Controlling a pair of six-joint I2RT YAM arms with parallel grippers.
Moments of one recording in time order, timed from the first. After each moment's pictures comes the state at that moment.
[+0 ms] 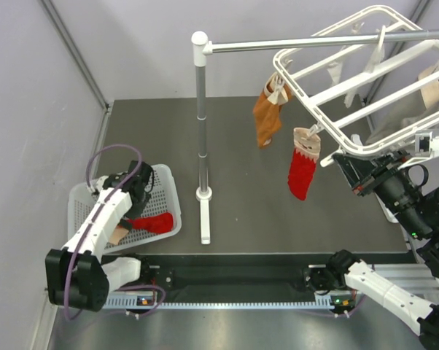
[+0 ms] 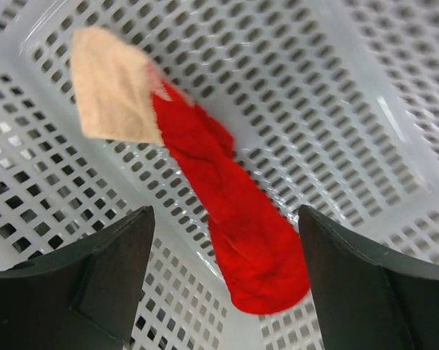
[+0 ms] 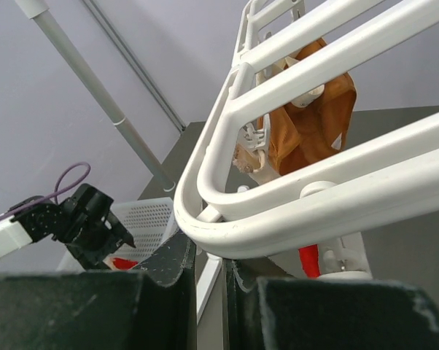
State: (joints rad) left arm -0.18 1.14 0.84 -1.12 -0.56 -1.31; right arm 0.65 0.59 1.37 -0.70 0.18 0.44
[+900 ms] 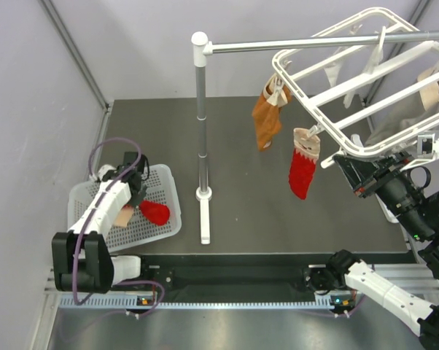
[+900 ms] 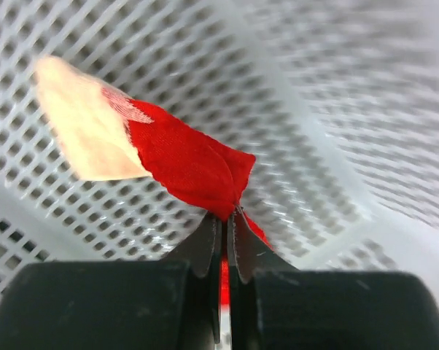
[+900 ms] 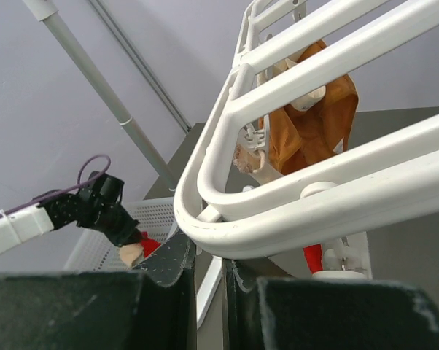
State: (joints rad) left arm -0.02 1.27 0.82 -0.83 -0.43 -1.16; right arm 0.65 0.58 1.37 -0.70 0.17 0.45
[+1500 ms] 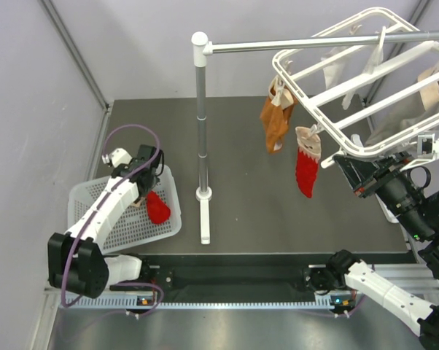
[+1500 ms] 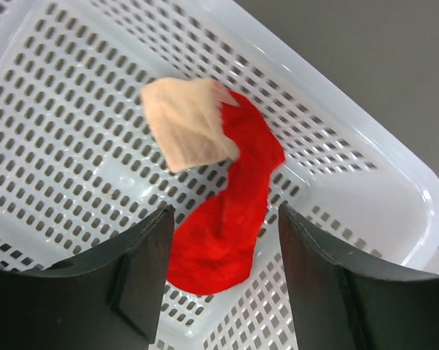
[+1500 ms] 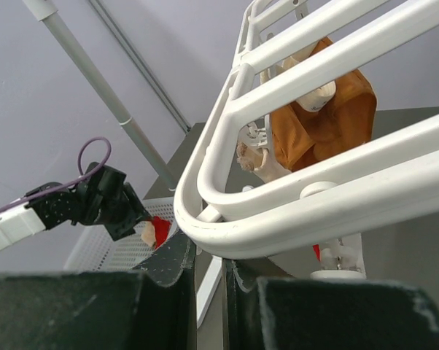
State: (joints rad) left arm -0.25 1.25 0.94 -0.84 -0.62 -1.04; right arm 0.65 0.58 1.37 -0.70 0.17 0.45
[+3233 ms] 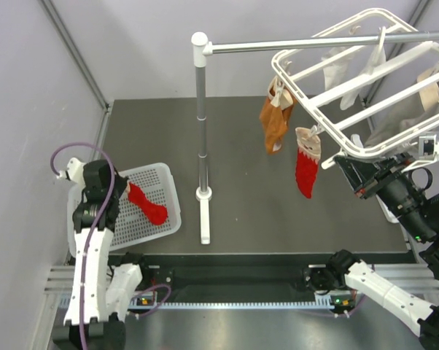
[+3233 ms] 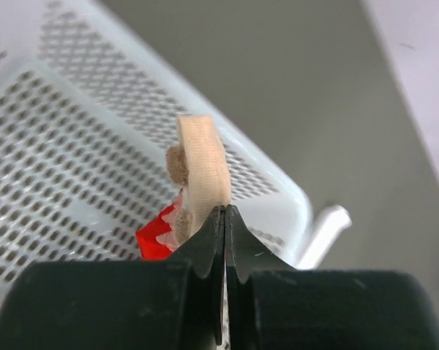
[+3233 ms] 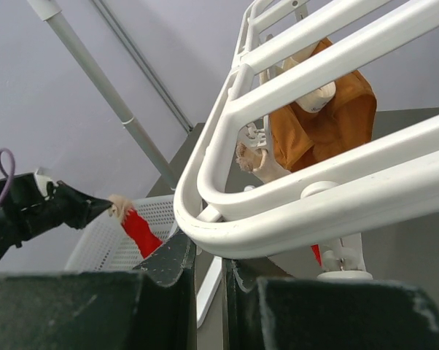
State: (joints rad) left arm 0.10 0.80 0.83 -0.67 -0.35 -0.91; right arm 0.65 0.57 1.37 -0.70 0.16 0.45
